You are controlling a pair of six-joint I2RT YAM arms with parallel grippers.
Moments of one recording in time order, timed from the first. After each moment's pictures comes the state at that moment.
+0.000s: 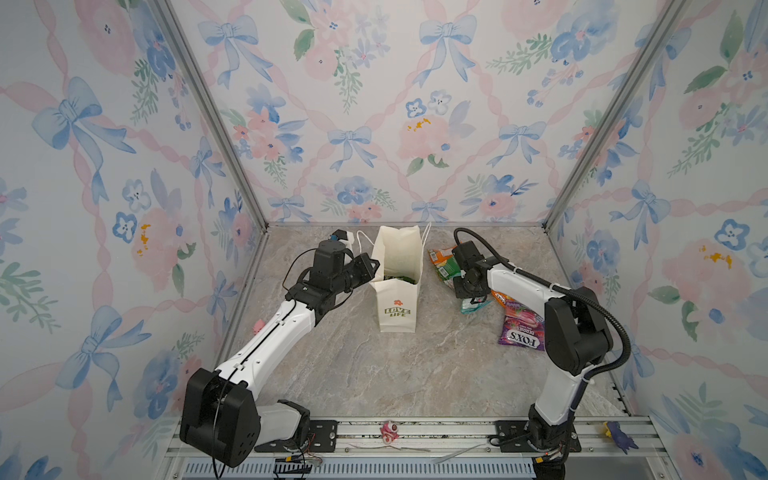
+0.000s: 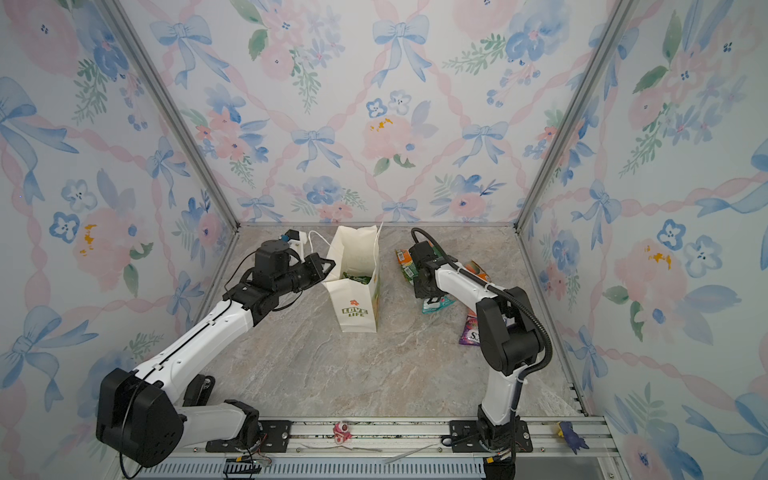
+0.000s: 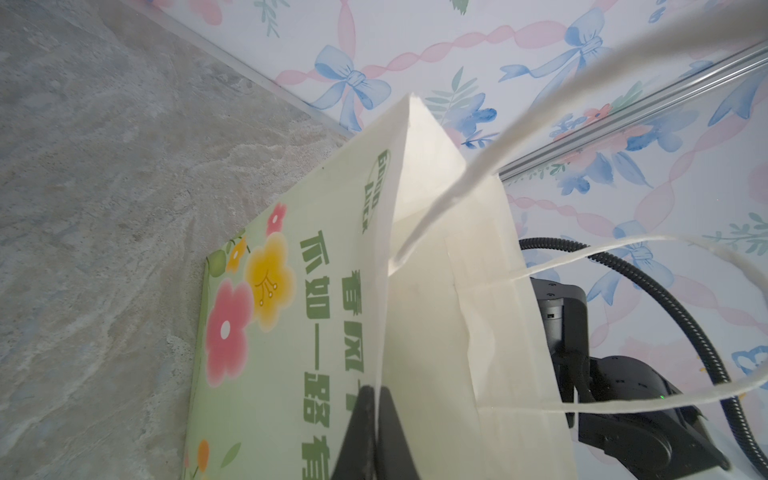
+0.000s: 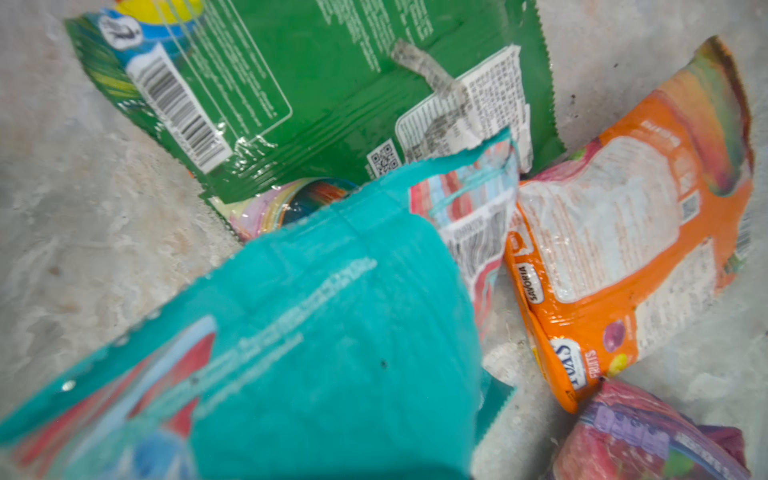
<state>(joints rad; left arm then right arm) -0.38 1.29 1.01 -0.15 0.29 -0.80 0.41 1.84 1.34 -0.71 0.24 0.26</state>
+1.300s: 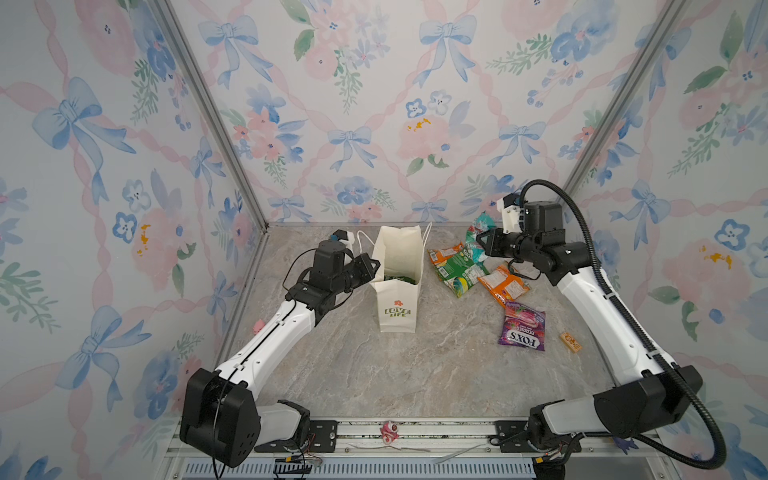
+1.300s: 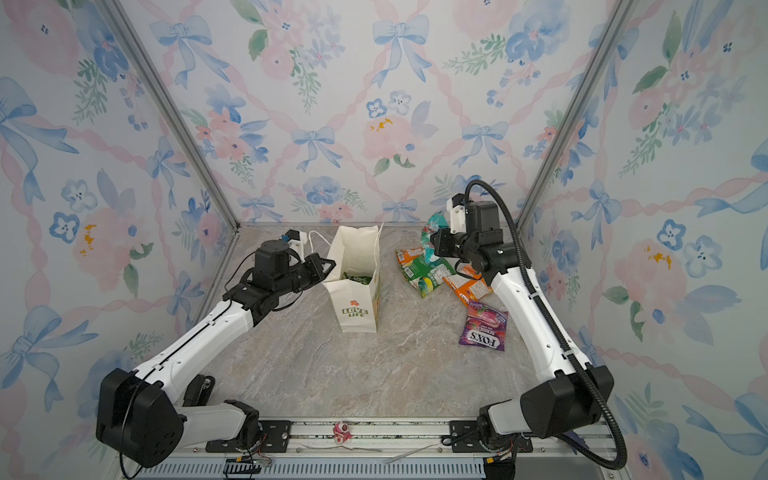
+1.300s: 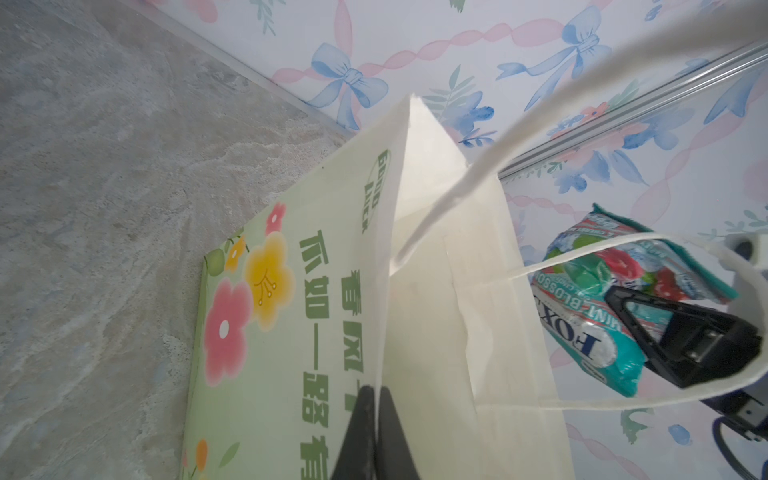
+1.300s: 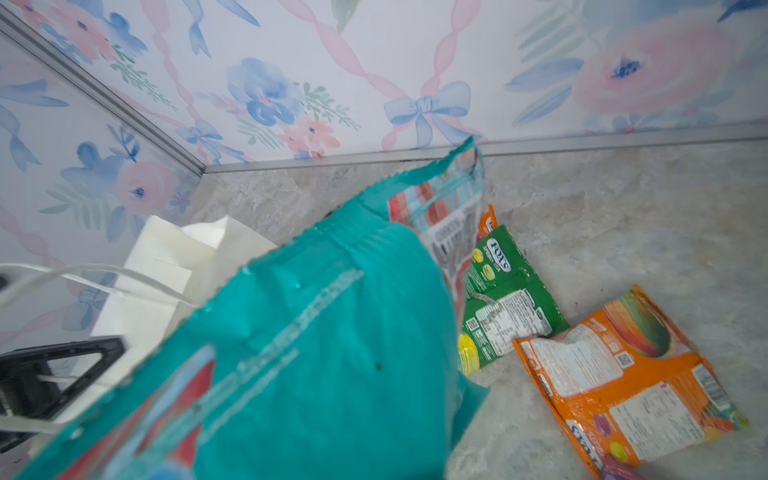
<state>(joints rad) -0.38 1.29 1.01 -0.15 0.30 -0.80 0.24 1.41 1.54 -0.68 -0.24 0.28</state>
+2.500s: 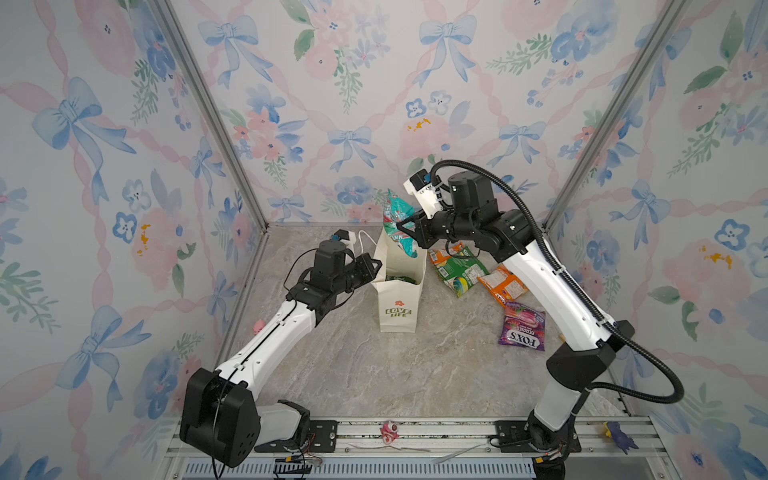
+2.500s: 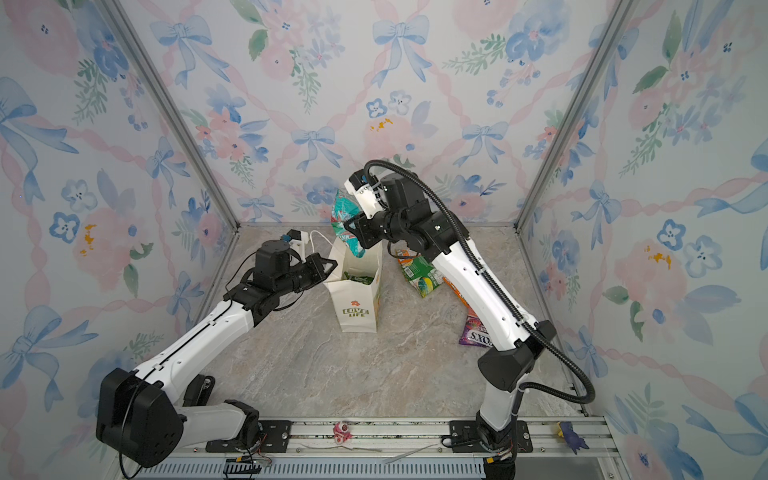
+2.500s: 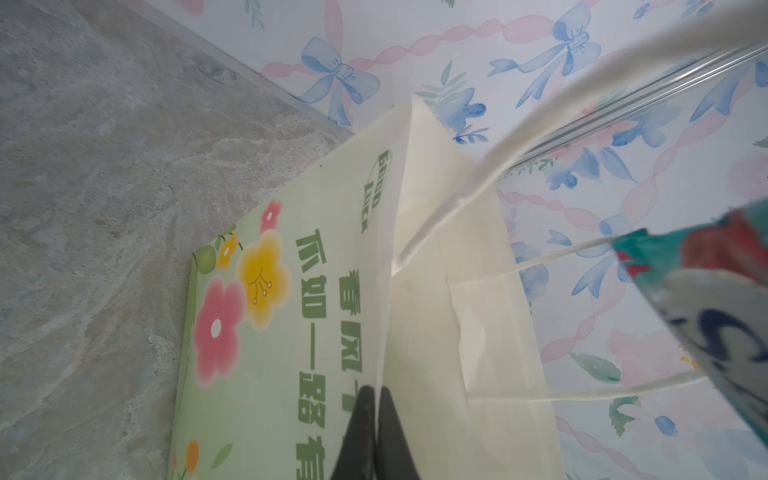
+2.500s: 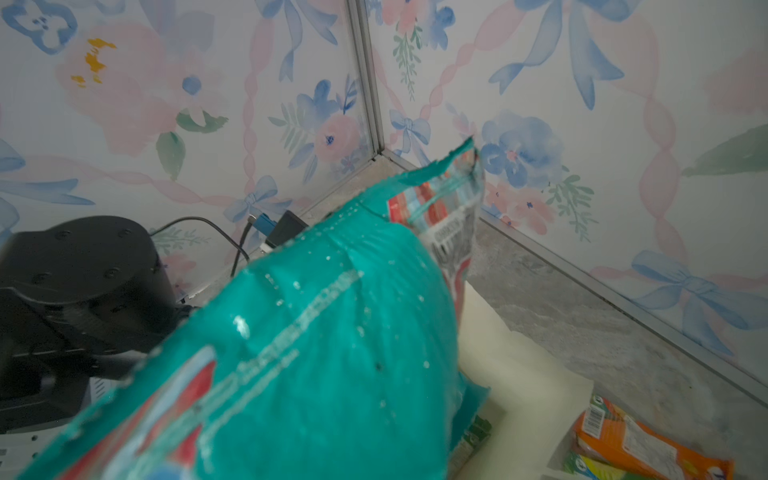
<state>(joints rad) -0.39 1.29 1.01 -0.14 0.31 -0.81 0.69 1.84 2.23 -0.91 -0.25 0.02</state>
